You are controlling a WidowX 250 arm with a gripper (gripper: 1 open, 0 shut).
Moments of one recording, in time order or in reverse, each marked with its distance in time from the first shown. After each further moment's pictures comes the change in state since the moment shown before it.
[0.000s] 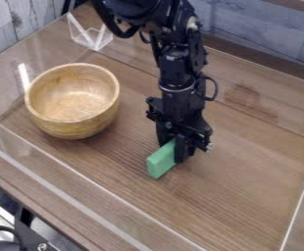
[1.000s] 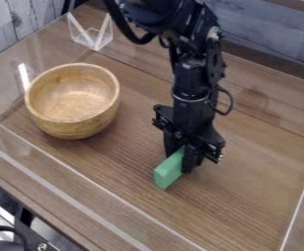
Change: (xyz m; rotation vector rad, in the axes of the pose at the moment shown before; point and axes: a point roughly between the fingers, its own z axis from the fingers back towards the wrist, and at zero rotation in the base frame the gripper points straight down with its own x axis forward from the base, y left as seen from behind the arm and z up) arm -0.008 -0.019 0.001 0.035 0.062 0.024
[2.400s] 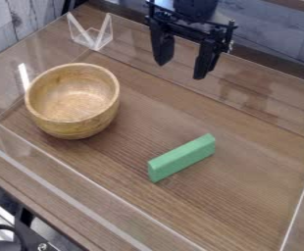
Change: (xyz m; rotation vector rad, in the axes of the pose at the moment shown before) arm 0.024 0.028 0.116 0.049 0.001 0.206
